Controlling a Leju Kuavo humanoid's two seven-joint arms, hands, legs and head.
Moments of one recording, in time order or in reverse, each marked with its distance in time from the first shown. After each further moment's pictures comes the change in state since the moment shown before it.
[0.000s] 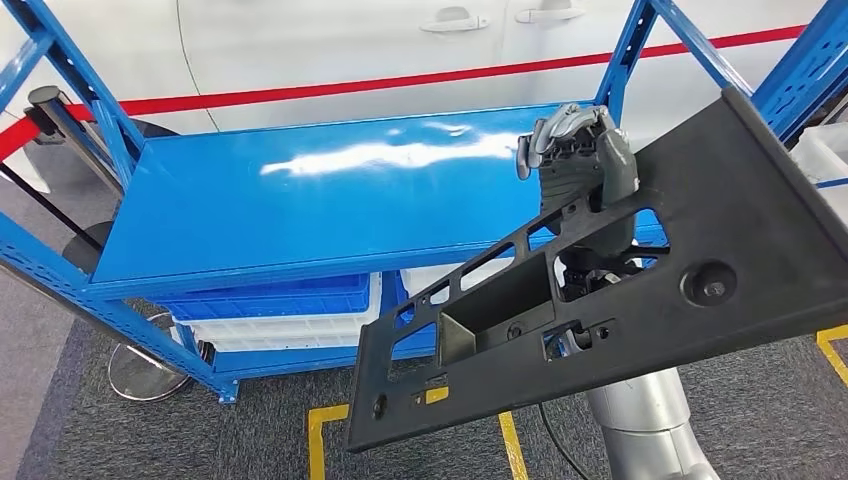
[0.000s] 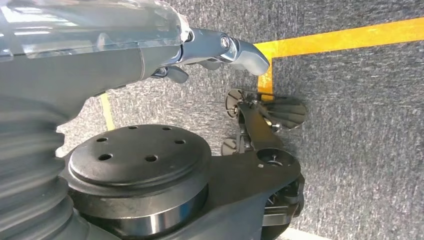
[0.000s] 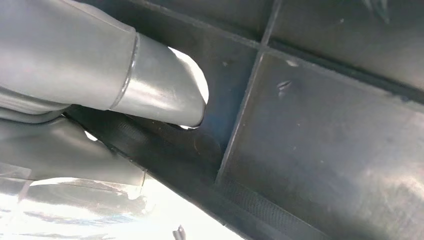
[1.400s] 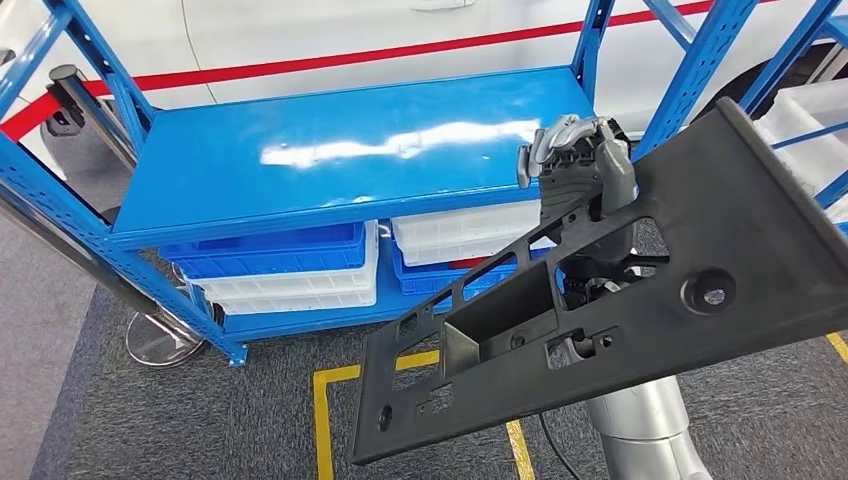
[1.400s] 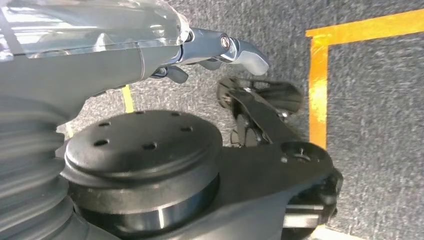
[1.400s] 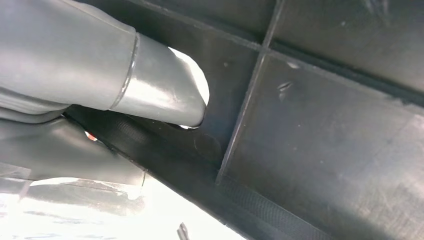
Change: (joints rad) left arm 0.000 0.005 0.000 0.001 -0.003 -0.003 0.017; right arm 0.041 0.007 -0.012 -0.015 0.008 0.019 0.004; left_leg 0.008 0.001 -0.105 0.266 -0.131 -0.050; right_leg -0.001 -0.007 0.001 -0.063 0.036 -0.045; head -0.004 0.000
